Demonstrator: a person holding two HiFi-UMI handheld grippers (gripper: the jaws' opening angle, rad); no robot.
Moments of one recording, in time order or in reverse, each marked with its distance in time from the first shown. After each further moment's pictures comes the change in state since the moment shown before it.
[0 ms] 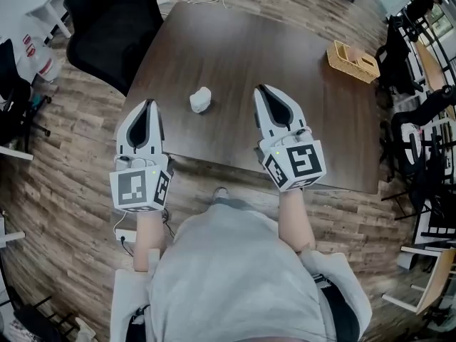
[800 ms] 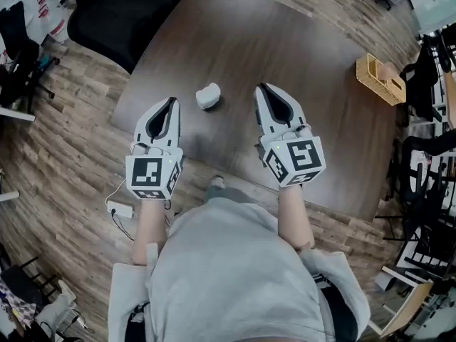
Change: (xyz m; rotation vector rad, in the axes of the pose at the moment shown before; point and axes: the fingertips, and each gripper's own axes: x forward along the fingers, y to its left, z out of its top) left arm 0.054 -0.005 -0.106 -0.003 0.243 0.006; right arm 0.075 -0.022 -0.078 0.097 0.139 0.146
